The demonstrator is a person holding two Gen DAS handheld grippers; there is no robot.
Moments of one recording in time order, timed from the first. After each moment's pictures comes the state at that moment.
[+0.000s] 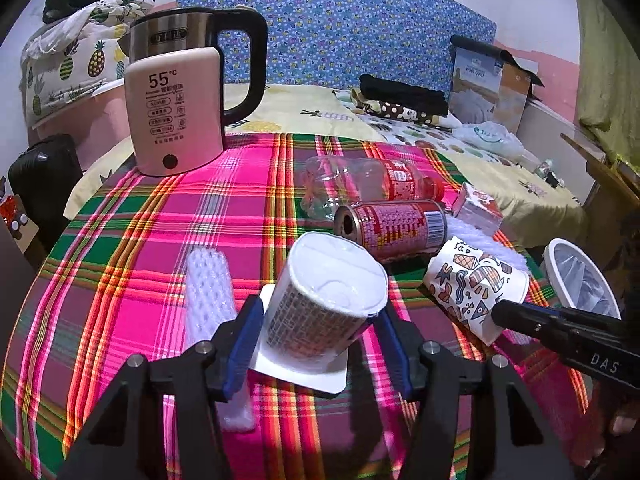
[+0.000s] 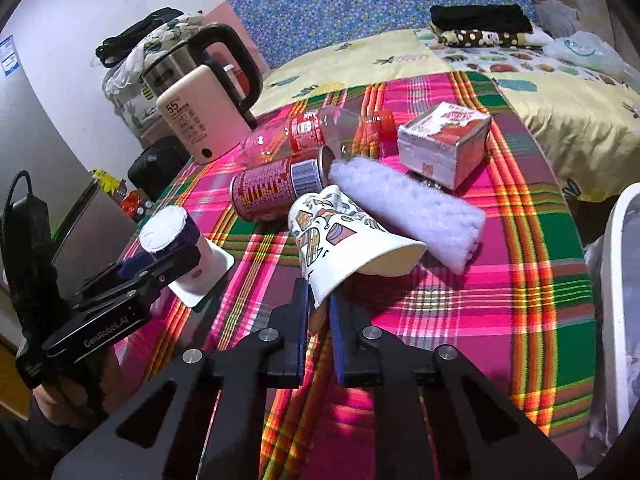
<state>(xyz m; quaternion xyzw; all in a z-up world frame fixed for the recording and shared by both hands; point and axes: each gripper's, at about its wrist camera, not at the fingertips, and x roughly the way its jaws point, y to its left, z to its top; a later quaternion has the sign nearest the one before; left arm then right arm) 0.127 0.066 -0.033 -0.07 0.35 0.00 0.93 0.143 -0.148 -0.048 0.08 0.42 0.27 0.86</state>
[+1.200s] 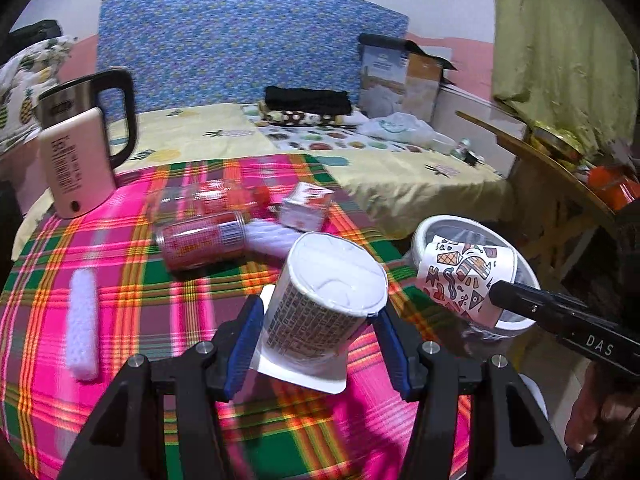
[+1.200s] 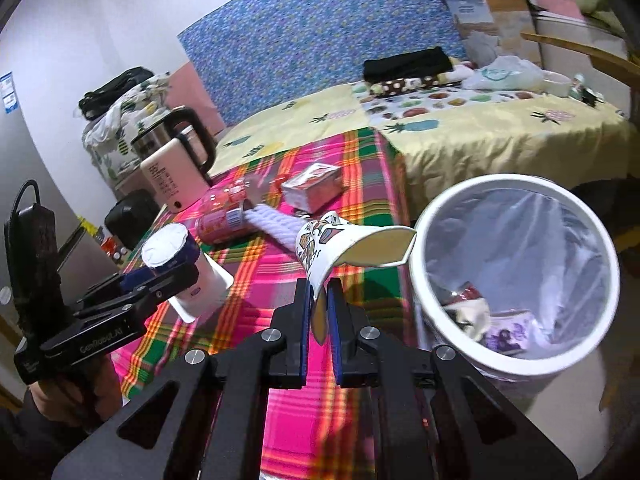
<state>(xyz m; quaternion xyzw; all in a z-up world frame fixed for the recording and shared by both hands) 0.093 -0.056 0.006 -0.04 0.33 -0.13 0.93 0.085 -0.251 -0.012 0.11 0.35 0.18 0.91</state>
